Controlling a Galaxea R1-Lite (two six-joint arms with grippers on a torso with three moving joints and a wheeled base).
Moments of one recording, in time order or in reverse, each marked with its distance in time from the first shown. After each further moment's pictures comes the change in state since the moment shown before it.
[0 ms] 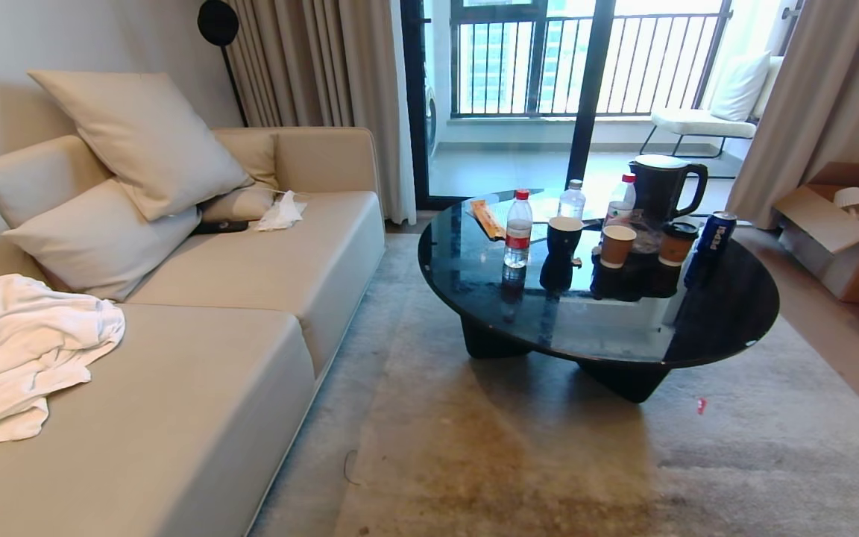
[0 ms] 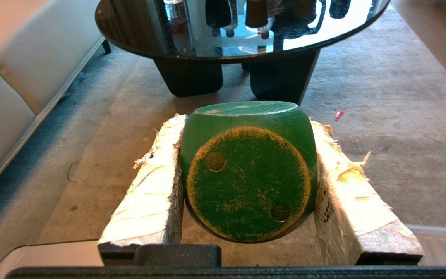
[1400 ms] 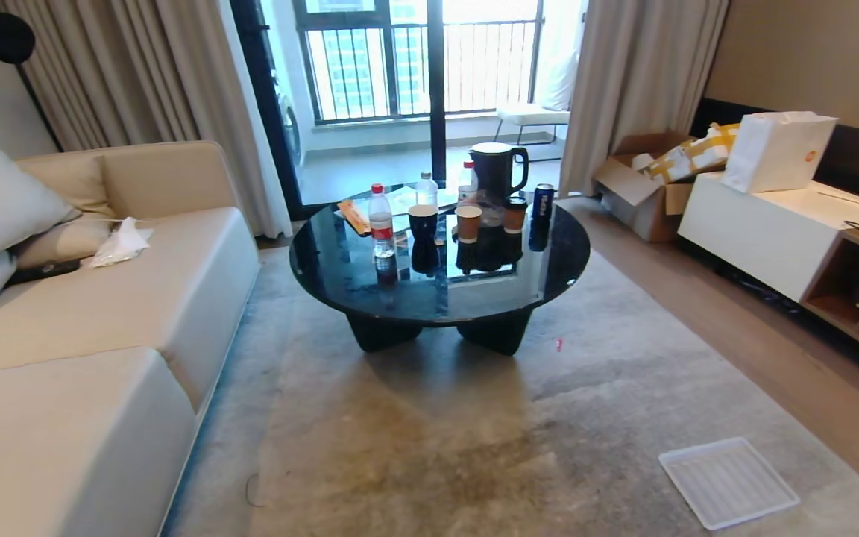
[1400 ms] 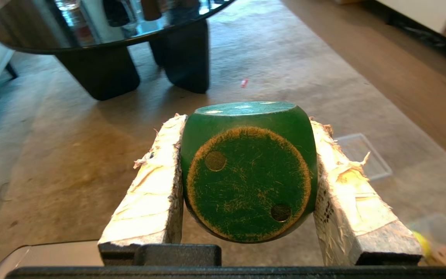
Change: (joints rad) left arm 0.000 0.000 0.000 0.000 0.000 0.000; right arm 0.000 0.000 0.000 0.000 0.000 0.002
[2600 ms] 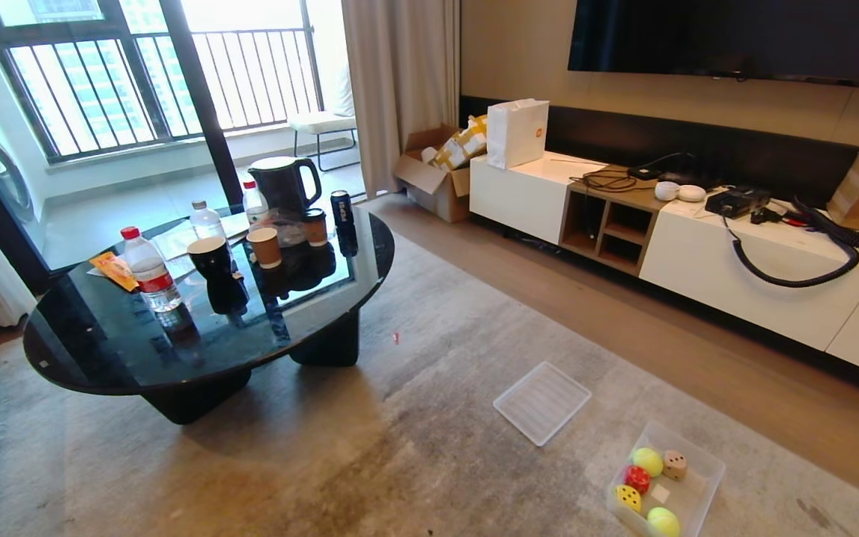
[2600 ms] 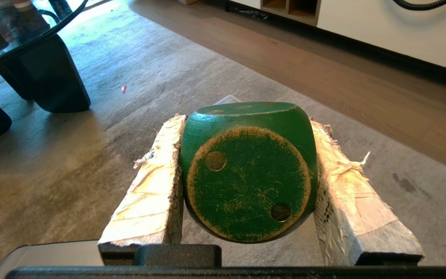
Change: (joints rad) left arm 0.000 0.000 0.000 0.000 0.000 0.000; right arm 0.000 0.000 0.000 0.000 0.000 0.001
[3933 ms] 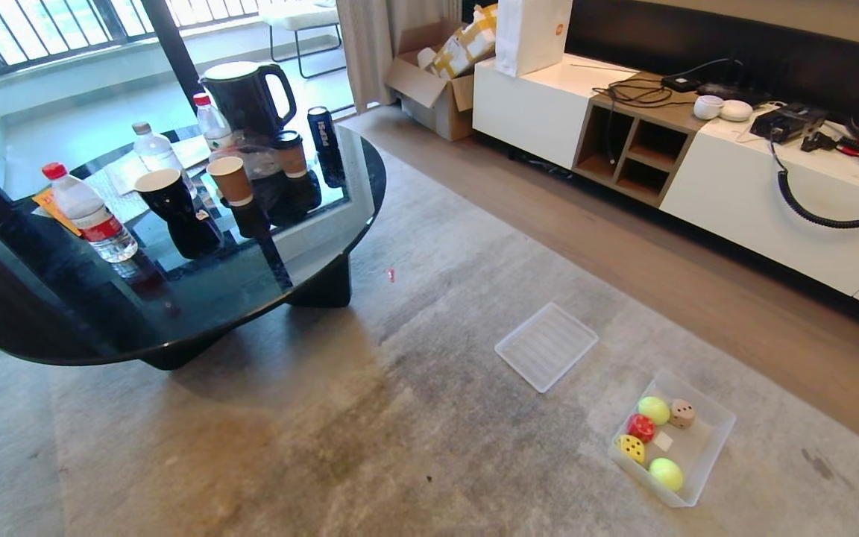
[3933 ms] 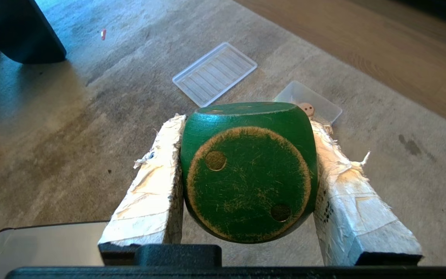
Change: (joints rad) left arm 0.000 0.000 0.000 0.000 0.001 -0.002; right arm 0.000 0.000 0.000 0.000 0.000 -0.001
